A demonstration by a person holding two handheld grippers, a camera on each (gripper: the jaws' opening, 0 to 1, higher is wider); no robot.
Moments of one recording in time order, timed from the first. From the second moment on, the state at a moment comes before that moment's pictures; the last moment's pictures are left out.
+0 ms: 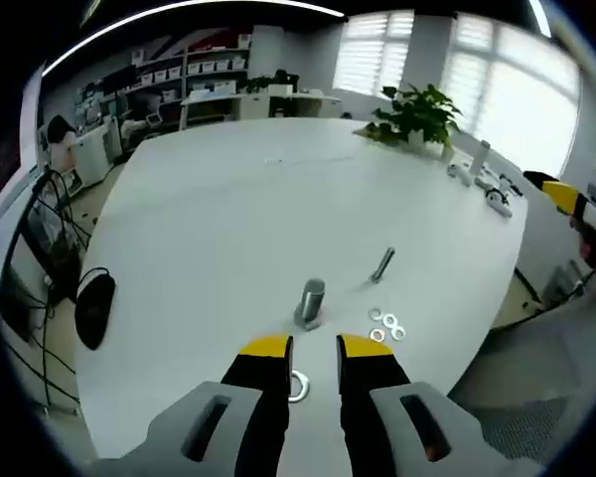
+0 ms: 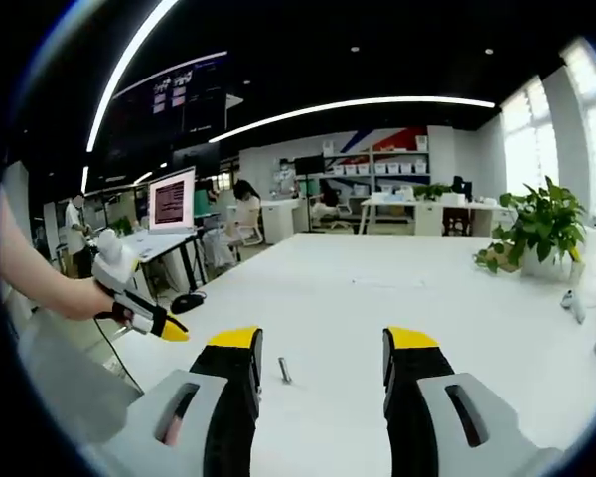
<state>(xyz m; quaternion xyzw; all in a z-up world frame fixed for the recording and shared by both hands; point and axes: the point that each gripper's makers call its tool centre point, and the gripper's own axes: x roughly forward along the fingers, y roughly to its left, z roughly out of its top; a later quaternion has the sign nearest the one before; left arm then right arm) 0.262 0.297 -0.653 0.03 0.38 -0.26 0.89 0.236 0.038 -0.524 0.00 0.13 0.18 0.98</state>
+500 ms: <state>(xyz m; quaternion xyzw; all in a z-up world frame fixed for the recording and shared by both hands) 0.268 0.294 -0.671 0.04 0.40 -0.27 0.88 0.234 0.048 -0.528 -0.01 0.13 0.20 0.97</state>
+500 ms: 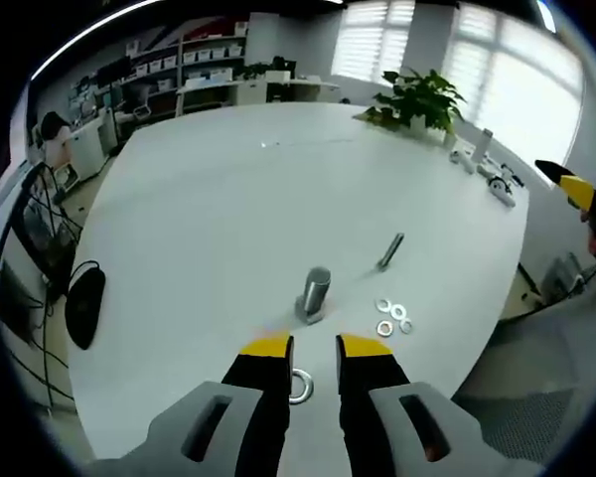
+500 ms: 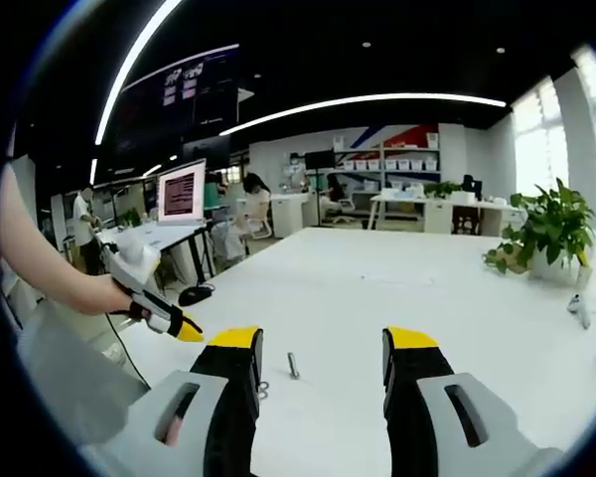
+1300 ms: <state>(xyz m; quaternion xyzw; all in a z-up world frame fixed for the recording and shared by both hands) 0.279 0.290 -0.697 0.07 0.45 -0.29 0.84 0.233 0.051 -0.531 -0.02 0.14 0.21 0.97</state>
